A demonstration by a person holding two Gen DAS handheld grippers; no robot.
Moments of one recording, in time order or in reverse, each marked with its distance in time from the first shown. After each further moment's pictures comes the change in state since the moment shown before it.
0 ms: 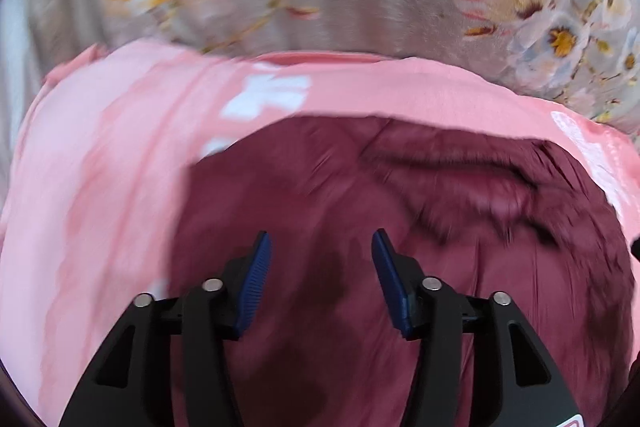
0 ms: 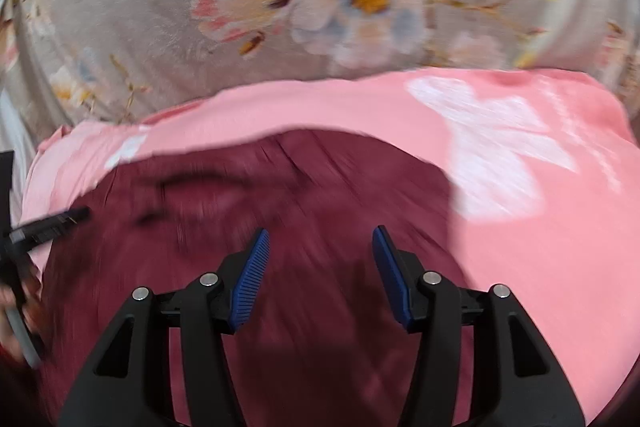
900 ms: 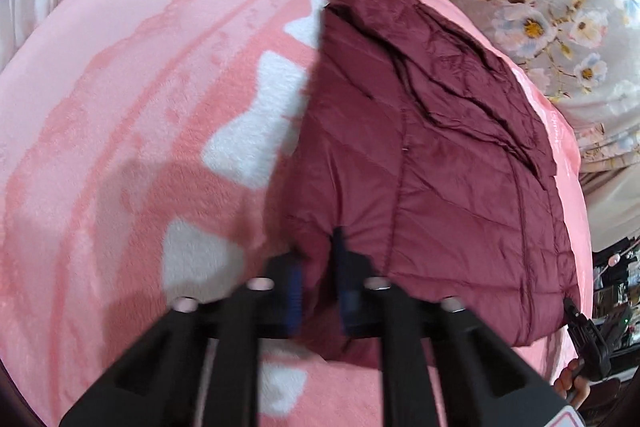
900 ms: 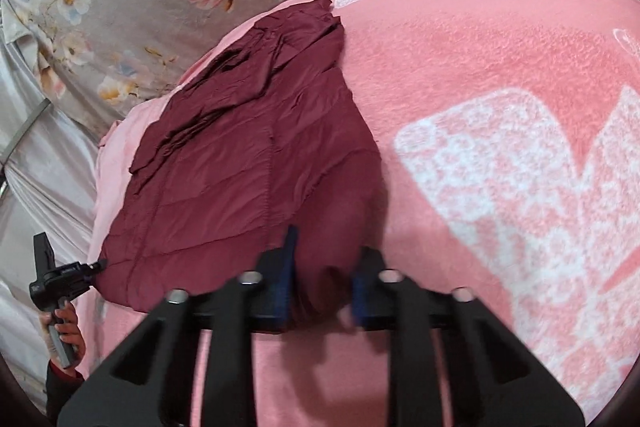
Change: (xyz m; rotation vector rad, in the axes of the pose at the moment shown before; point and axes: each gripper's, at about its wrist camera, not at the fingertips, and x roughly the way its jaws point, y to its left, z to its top) left arm -0.158 0.119 -0.231 -0.269 0.235 -0.218; right arm -0.175 -0.046 -0.217 0.349 0.119 0.200
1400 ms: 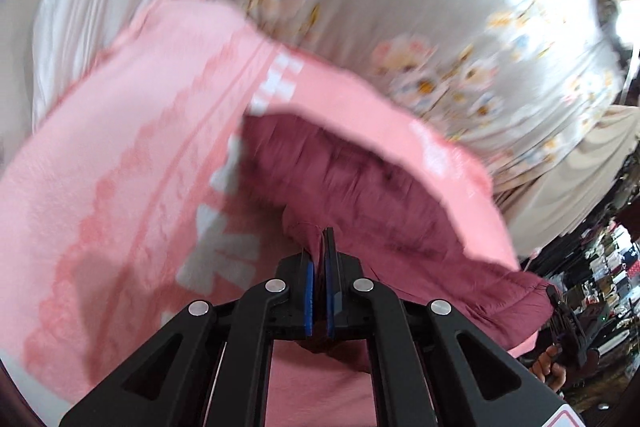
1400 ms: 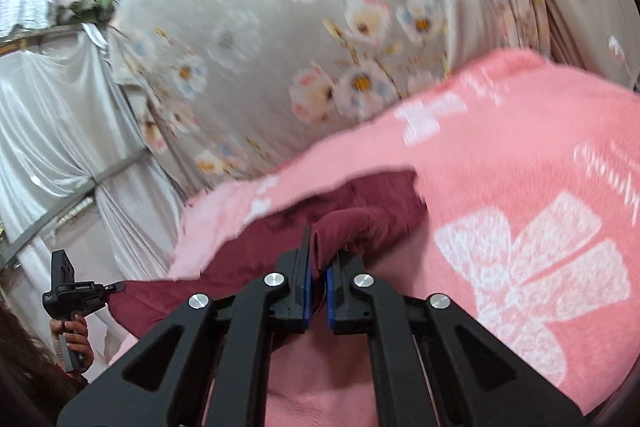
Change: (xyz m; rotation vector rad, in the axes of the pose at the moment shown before) left arm -0.219 -0.015 -0.067 0.066 -0.271 -0.238; right arm -0.221 0.061 -0.017 -0.148 -0.432 0.217
